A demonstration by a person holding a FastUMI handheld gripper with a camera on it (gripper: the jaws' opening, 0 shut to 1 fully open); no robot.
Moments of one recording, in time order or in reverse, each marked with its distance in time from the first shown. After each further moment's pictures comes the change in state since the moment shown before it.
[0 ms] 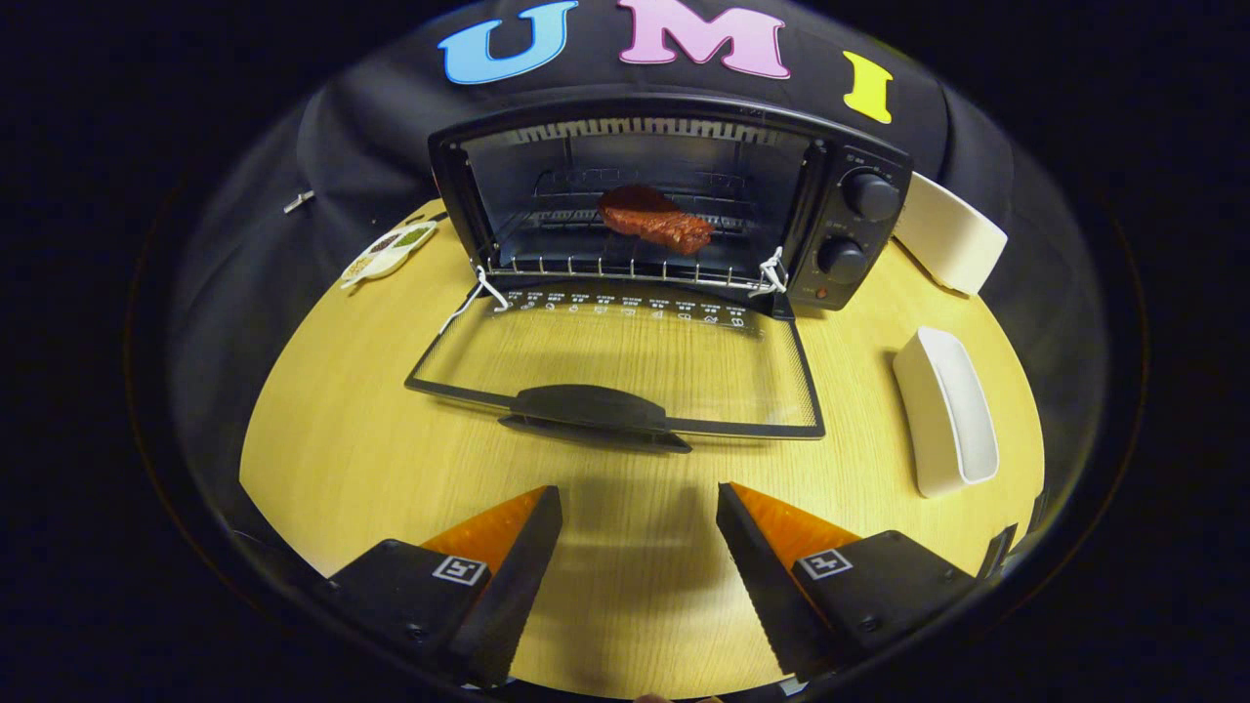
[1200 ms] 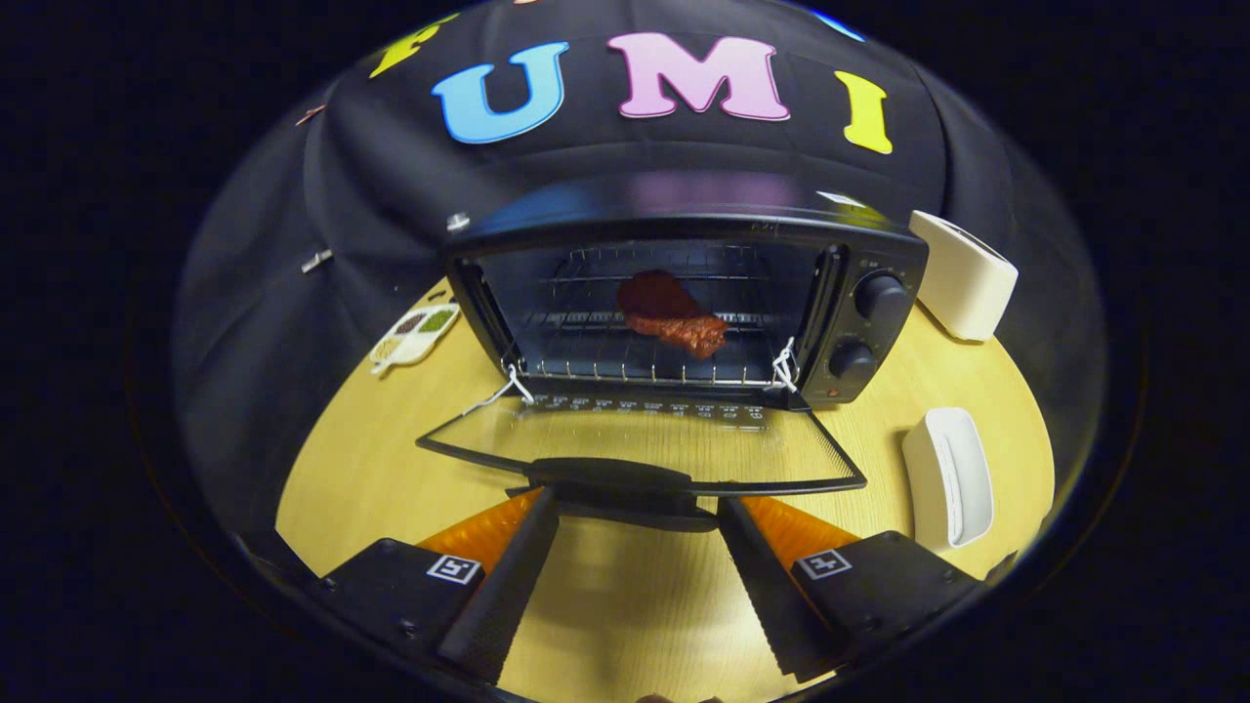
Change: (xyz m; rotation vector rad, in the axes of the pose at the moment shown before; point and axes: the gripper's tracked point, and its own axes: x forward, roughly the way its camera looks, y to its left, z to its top) arm -0.029 0.016 0.080 0.101 -0.196 0.086
